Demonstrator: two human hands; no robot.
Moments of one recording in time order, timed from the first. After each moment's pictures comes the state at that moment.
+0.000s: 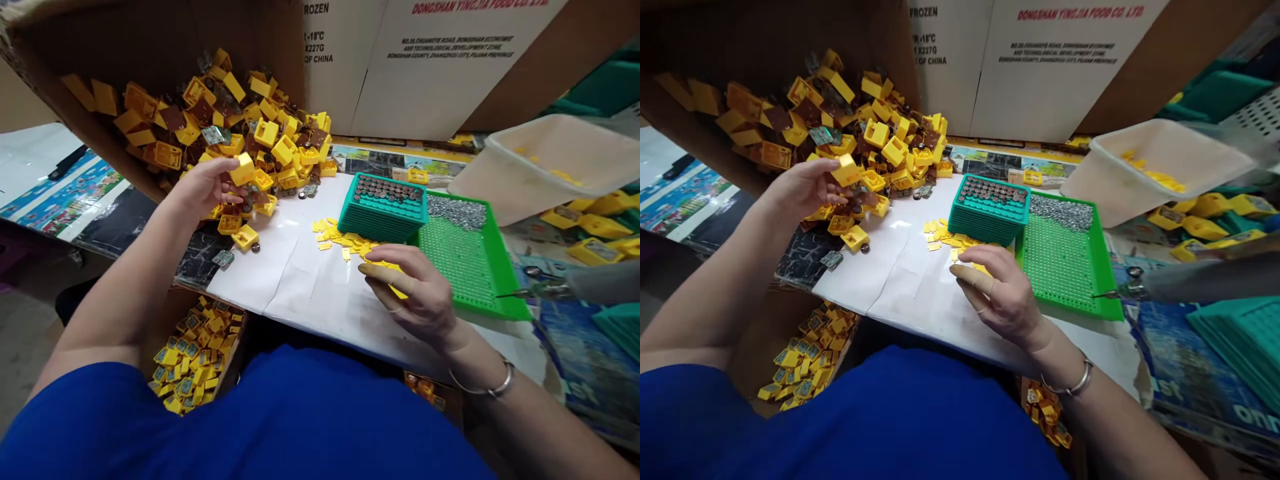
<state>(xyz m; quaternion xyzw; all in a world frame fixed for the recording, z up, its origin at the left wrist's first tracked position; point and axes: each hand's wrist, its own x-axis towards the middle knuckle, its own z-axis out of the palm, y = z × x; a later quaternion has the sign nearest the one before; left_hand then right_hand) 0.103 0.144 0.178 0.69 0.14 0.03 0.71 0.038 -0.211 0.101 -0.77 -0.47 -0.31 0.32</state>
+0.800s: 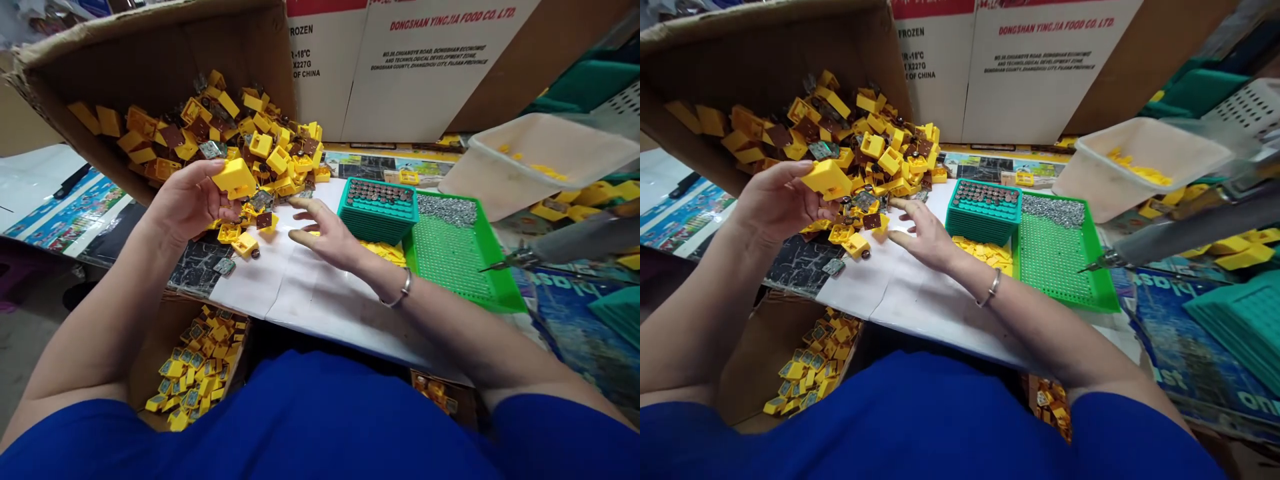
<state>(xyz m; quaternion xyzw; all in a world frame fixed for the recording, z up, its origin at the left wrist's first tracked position) 0.070 0.127 0.210 0.67 0.05 -0.02 0.74 0.103 -0.102 0.110 -0.76 -0.33 0.02 0.56</state>
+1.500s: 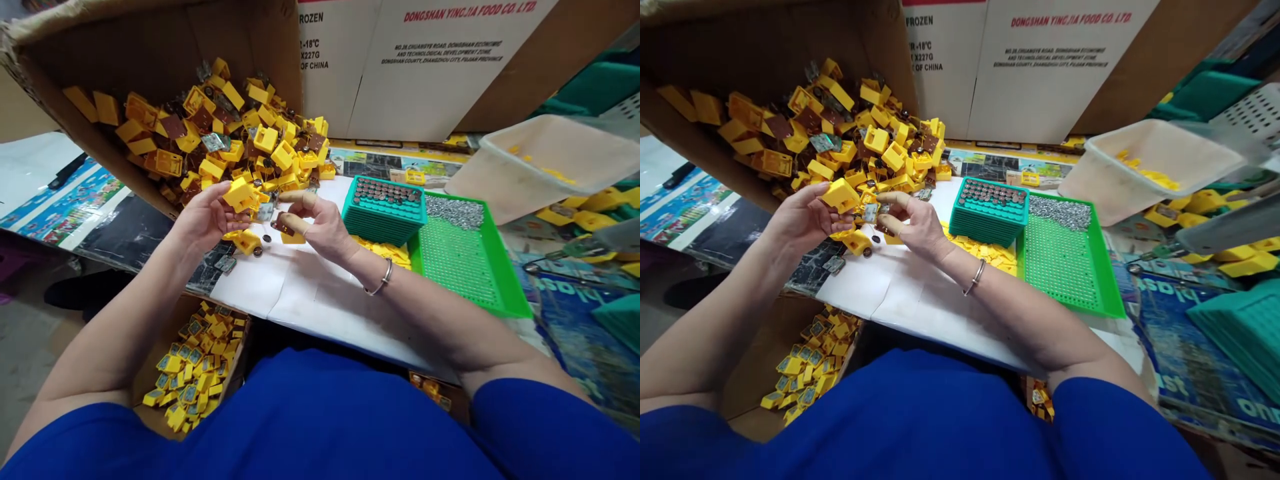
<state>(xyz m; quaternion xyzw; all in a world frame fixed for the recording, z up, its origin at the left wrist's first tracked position) 0.071 0.138 0.156 0.63 0.17 -0.01 0.76 0.105 -0.074 0.112 -0.69 -0.32 0.01 0.65</state>
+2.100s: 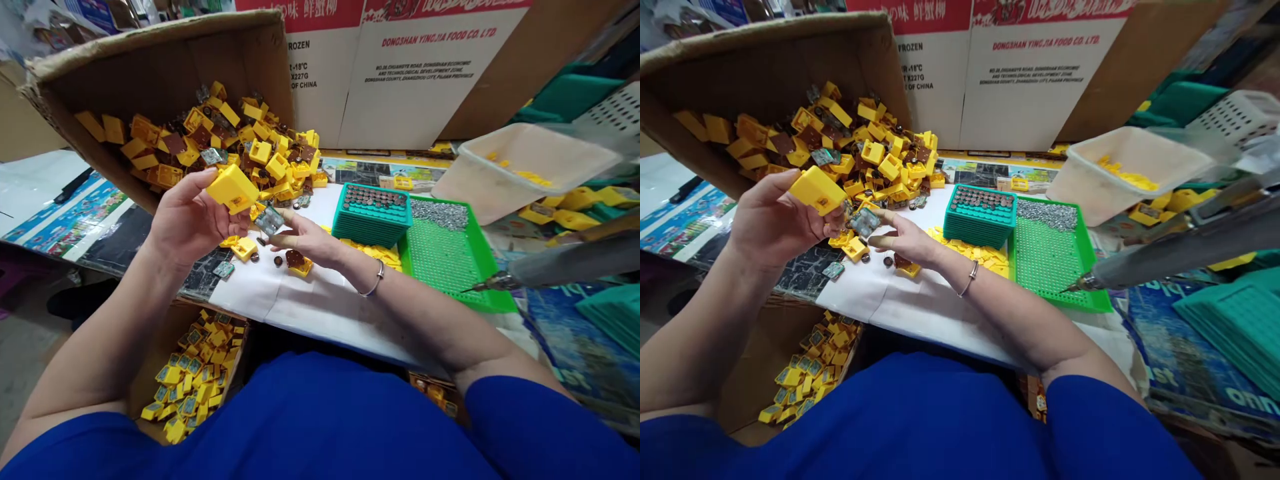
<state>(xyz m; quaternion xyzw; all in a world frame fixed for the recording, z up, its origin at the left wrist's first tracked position) 0.041 0.110 0.211 0.59 0.02 -0.03 0.81 0.103 -0.074 0.117 -0.59 -0.28 0.30 0.69</state>
